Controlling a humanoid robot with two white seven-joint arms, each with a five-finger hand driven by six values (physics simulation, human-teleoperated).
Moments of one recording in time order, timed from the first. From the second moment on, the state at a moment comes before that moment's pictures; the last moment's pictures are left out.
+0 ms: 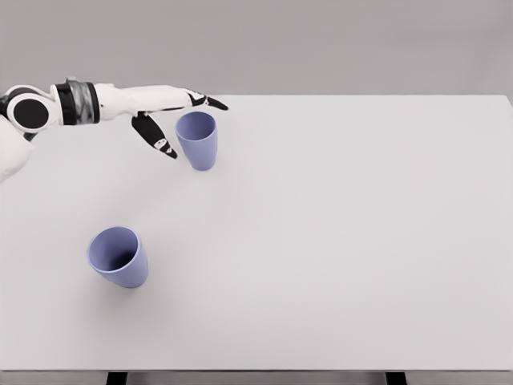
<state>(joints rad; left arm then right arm) -1.06 0.55 -0.99 -0.92 0.04 -0.61 -0.61 0.00 0.00 -0.11 0.15 0.07 -0.19 0.17</state>
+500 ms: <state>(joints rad) -1.07 0.47 -0.99 -0.81 -0.04 -0.61 -0.61 0.00 0.00 -0.11 0.15 0.07 -0.19 0.17</state>
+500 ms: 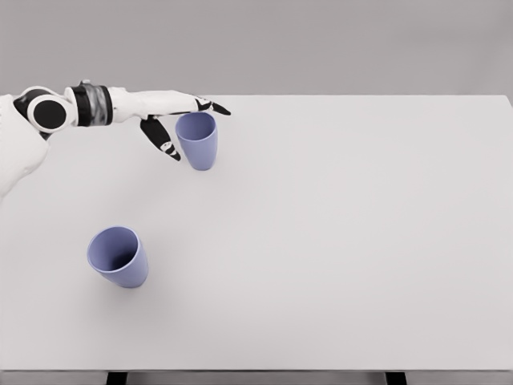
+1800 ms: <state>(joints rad) -1.06 0.58 -0.98 -0.92 0.03 -0.61 -0.61 0.00 0.00 -0.11 0.15 0.07 -0.19 0.17</state>
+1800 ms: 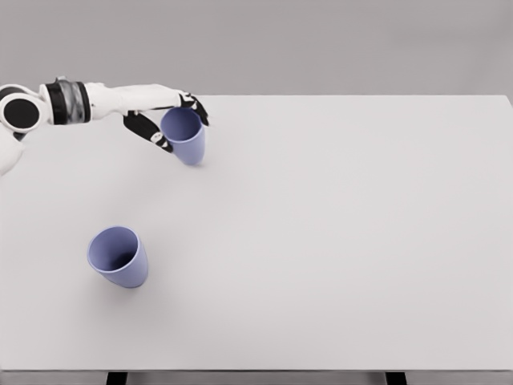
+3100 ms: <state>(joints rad) -1.00 1.31 -0.97 -1.70 0.44 -0.61 -0.61 0.00 0.00 -0.11 0.15 0.07 -0.19 0.17</state>
